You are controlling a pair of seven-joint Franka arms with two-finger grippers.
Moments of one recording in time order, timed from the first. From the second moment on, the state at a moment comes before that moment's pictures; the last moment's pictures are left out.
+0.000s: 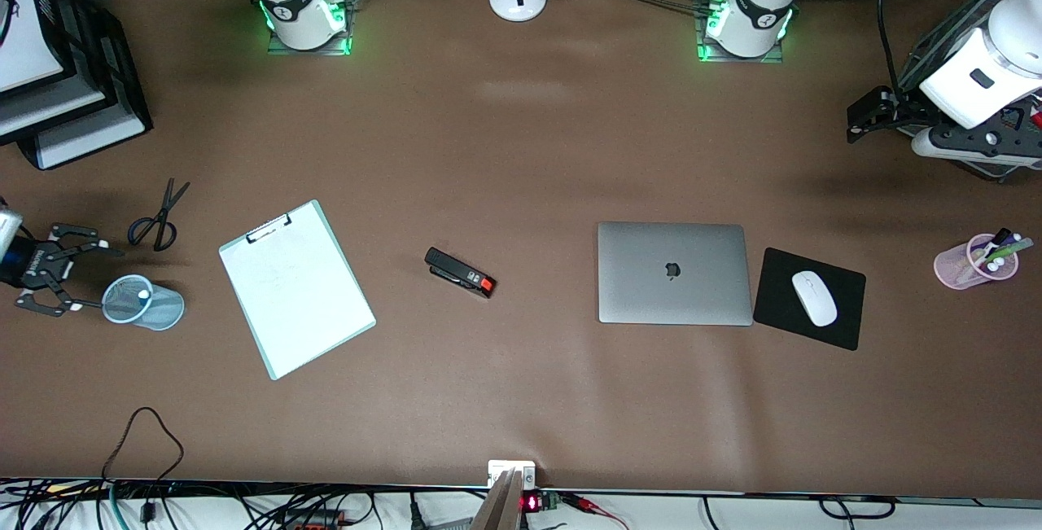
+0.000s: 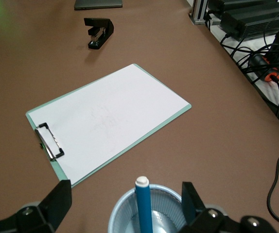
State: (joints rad) left arm -0.03 -0.09 -0.02 -1.78 0.00 1.64 0.04; right arm -0.41 0.80 -0.17 -1.23 0.83 1.58 -2.18
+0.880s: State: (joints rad) left arm -0.03 -0.08 -0.02 -1.78 0.00 1.64 0.04; right arm -0.24 0.59 -0.16 -1.21 0.66 1.52 -1.75
